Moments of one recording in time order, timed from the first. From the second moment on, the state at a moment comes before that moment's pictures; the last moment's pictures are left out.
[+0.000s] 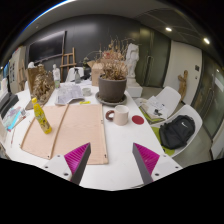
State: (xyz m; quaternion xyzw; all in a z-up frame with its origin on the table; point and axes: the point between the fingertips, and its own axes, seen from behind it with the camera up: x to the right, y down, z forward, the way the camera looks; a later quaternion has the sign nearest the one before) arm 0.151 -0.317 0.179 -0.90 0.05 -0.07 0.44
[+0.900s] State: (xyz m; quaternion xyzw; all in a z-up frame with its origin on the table) arm -0.207 -0.094 0.065 -0.85 0.00 0.00 0.53
